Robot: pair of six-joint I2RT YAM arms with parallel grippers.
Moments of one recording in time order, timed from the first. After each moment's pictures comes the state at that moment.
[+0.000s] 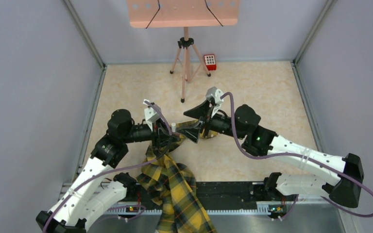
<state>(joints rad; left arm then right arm) -0.48 0.72 0.76 -0.24 0.93 -0.12 1.02 1.10 0.91 0.28 -0.27 0.26</state>
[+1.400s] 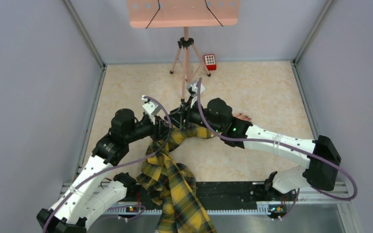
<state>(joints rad) -0.48 0.74 0.76 -0.35 0.48 -0.07 1.04 1.36 1.05 0.28 -0.06 0.42</state>
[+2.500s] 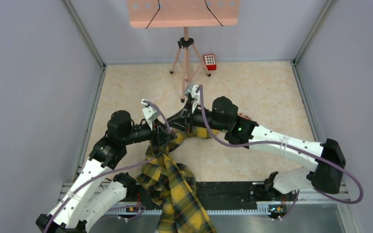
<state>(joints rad) -0.46 0.70 0.76 -0.36 0.68 -0.08 1.04 1.34 1.08 0.25 -0.27 0.29</state>
